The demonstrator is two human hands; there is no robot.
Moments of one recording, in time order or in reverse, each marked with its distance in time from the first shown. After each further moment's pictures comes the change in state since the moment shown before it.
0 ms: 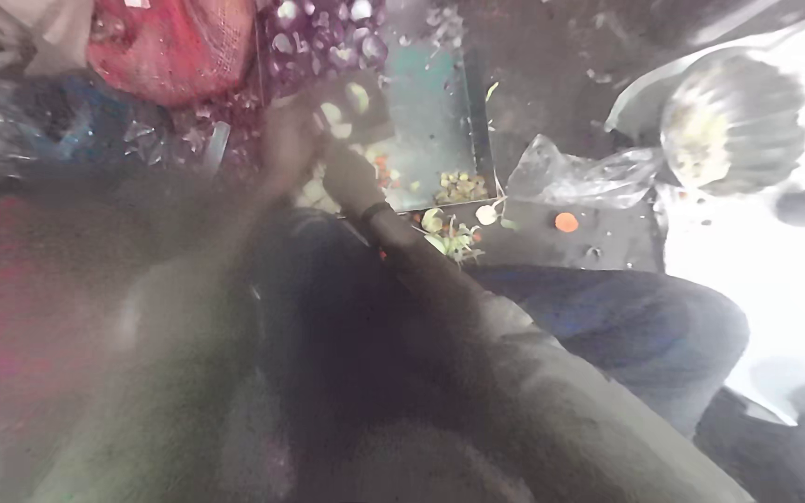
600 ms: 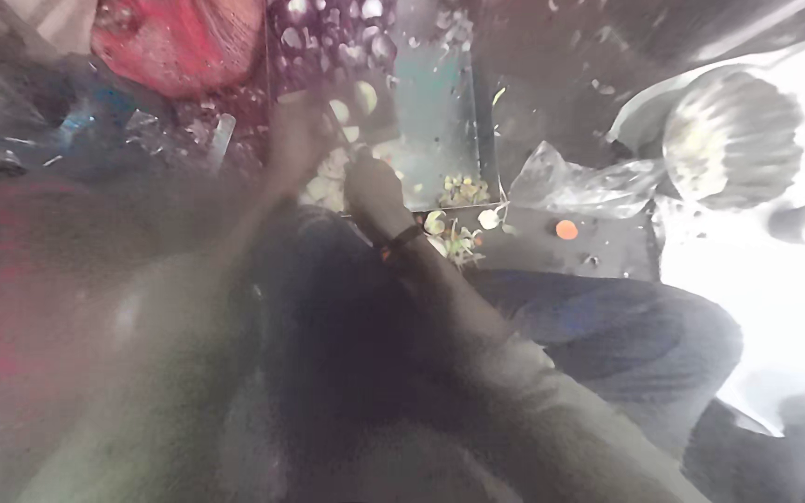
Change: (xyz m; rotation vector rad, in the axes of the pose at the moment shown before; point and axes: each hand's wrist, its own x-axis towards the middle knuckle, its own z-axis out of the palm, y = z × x) left_hand 0.002 -0.003 0.004 0.040 -0.009 0.048; right_hand -0.034 0.009 -0.015 -0.001 0.054 0.149
